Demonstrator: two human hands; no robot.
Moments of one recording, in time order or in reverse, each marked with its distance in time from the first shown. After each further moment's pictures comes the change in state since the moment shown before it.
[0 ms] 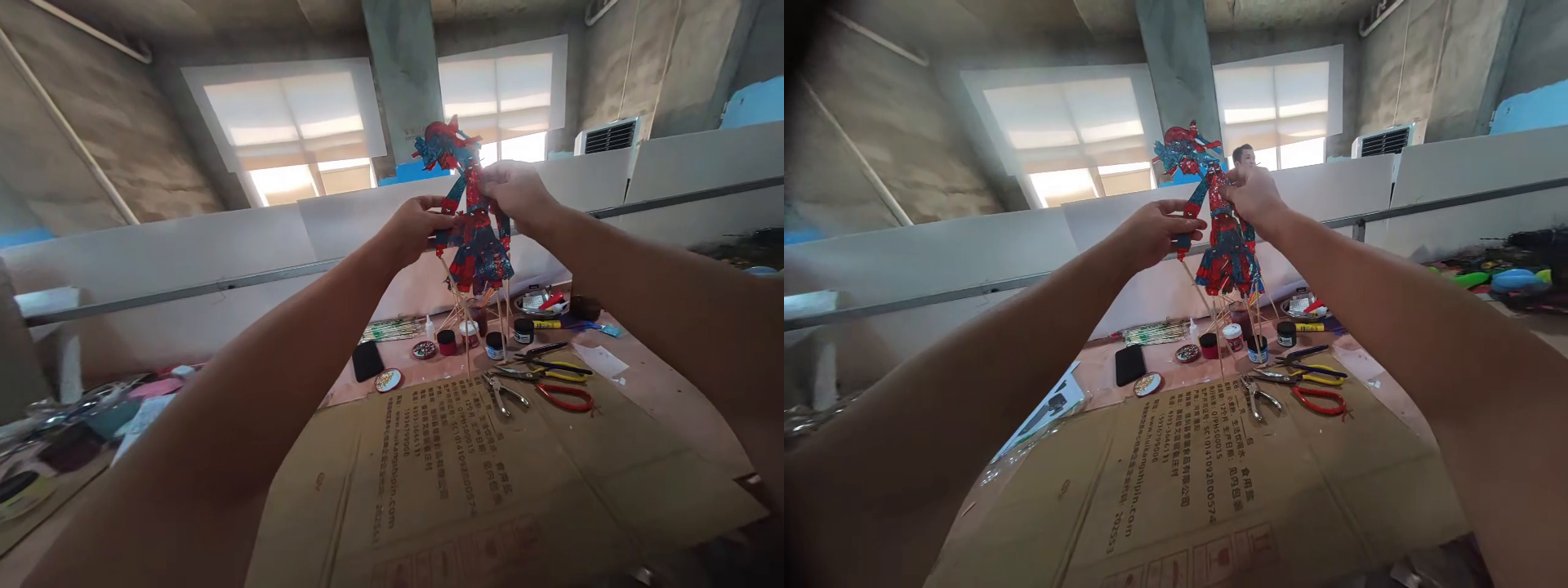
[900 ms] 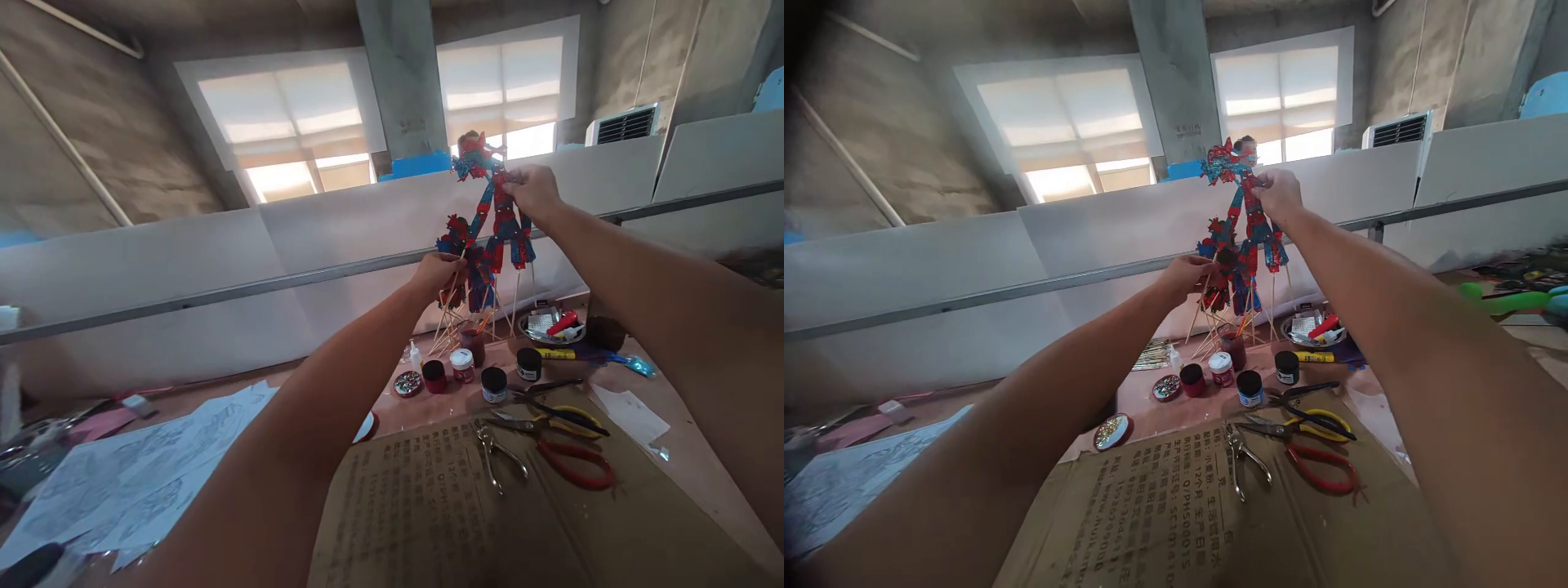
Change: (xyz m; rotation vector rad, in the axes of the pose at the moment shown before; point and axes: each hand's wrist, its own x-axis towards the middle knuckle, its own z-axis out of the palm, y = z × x) left_hand 0.122 -0.130 0.036 0.075 0.126 -0.197; right_hand 0.112 0.153 -0.013 -0.147 0.217 0.055
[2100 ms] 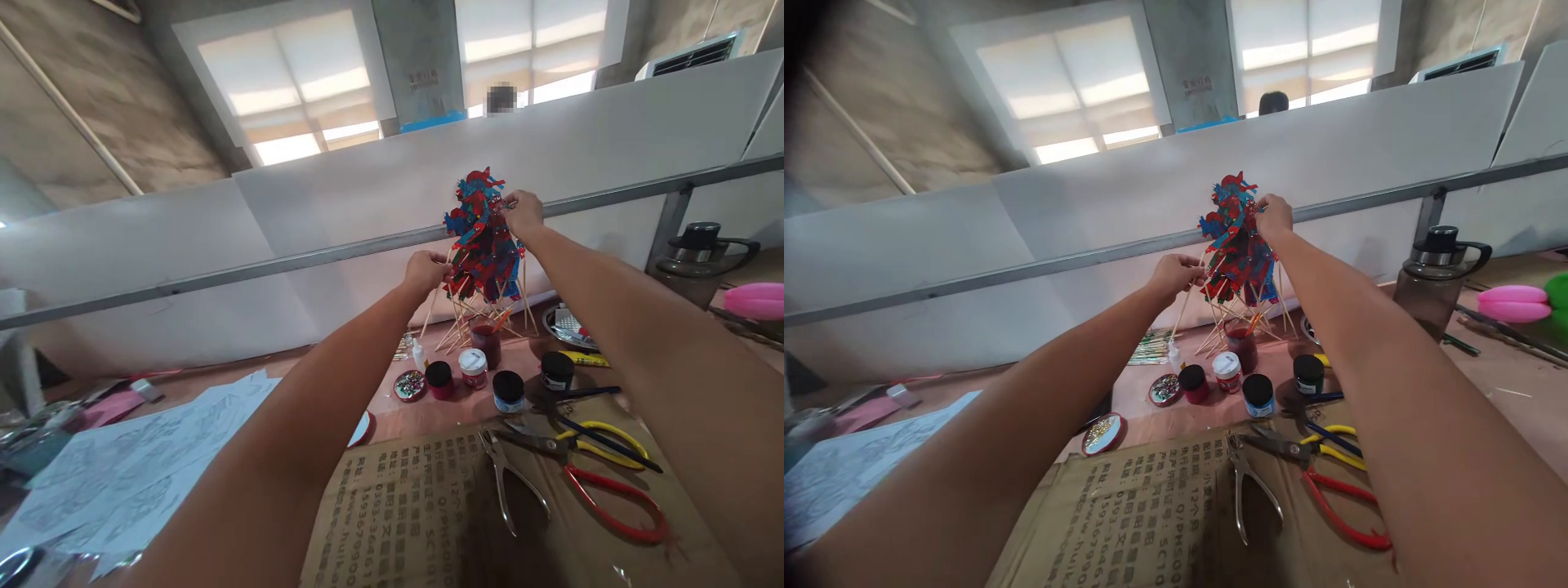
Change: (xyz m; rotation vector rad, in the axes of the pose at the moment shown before) left_hand 0.045 -0.058 -0.027 0.236 0.186 -0.064; right_hand -0.012 0.105 0.106 -0.189 -0.066 0.202
